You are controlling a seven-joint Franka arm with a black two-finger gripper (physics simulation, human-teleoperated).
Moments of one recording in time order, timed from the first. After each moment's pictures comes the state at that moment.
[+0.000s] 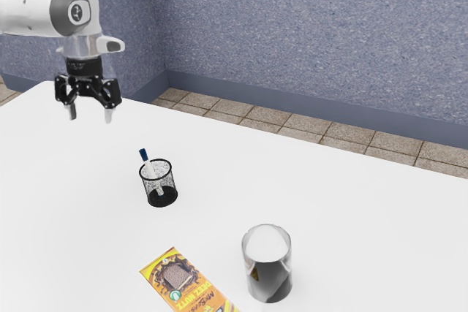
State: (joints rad) arm -0.02 0.21 0.30 -1.57 0.00 1.53 -0.01
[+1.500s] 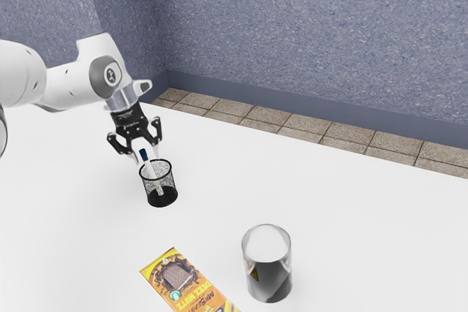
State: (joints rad) arm 0.07 0.39 0.18 -1.74 -0.32 2.03 -0.33
